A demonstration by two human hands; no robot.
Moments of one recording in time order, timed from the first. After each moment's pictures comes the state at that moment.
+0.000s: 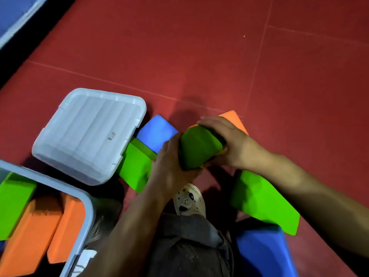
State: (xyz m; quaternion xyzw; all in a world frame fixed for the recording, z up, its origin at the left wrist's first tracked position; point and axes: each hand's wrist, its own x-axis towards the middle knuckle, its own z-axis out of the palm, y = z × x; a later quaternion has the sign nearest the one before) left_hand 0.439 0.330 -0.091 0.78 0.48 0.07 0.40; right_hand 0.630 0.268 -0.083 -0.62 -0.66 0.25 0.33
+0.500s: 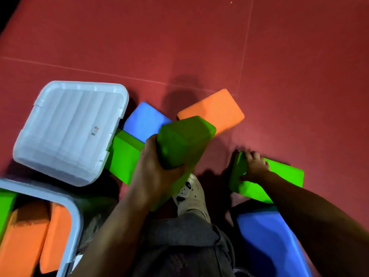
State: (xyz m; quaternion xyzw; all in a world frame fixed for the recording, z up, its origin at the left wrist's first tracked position) left_hand 0.423 0.324 -0.098 0.72 0.50 0.08 0.48; right_hand 0.665 0.148 -0.290 -0.86 -0.31 0.38 -0.12
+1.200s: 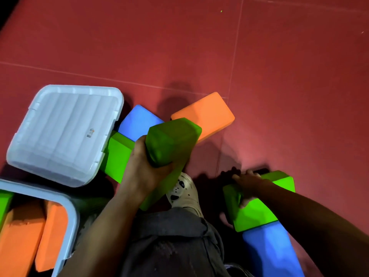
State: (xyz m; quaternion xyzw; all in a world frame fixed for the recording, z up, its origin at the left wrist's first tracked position) left_hand 0.415 0.325 -0.095 0.71 0.51 0.07 0.48; right_hand 0.644 0.116 -0.258 -0.71 -0.50 0.42 -0.28
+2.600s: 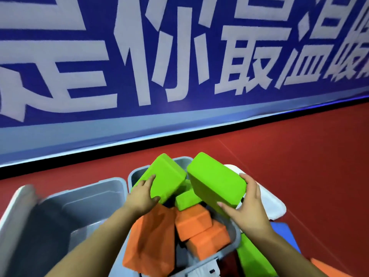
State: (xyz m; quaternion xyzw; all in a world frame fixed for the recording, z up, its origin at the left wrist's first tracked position) left_hand -0.071 0.296 0.040 0.60 0.78 0.13 0.16; right_hand 0.238 0.302 0.085 -0.50 -0.72 0.21 0.42
